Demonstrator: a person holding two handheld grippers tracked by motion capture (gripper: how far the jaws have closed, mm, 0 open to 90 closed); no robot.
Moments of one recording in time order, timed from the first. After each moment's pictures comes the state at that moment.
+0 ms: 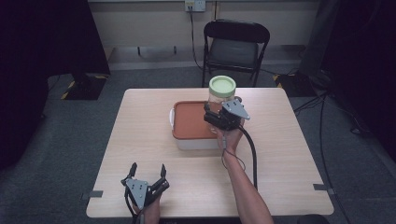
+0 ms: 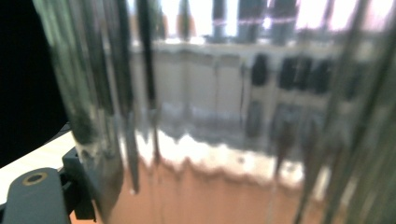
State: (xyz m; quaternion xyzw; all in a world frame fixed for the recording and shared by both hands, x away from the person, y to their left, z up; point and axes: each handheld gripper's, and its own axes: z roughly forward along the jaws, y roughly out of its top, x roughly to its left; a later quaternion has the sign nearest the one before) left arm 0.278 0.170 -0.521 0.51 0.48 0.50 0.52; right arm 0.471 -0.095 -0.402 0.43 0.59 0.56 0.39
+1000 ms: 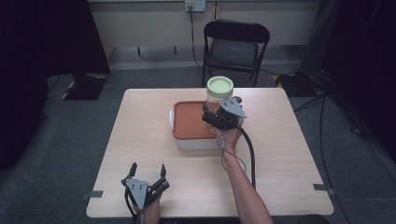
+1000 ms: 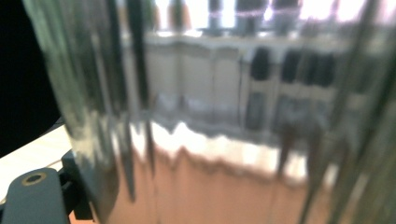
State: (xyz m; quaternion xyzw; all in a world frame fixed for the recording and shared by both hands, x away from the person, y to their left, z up) left arm 0.278 0.170 -0.521 0.51 0.48 0.50 0.52; right arm 0.474 -0.090 -0.403 0.43 0.60 0.54 0.39
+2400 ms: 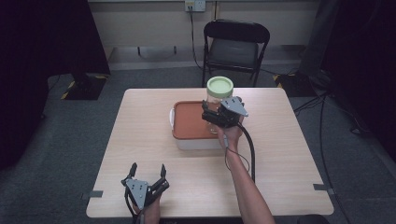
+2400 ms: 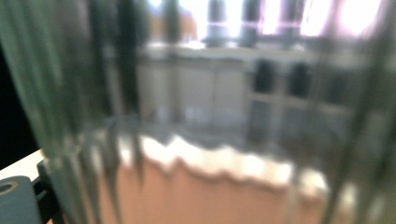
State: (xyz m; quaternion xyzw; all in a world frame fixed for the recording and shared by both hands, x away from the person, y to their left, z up) left arm 0.278 0.170 -0.521 0.50 0.48 0.50 0.52; right arm 0.478 -0.093 -0.399 0.42 0.60 0.56 0.40
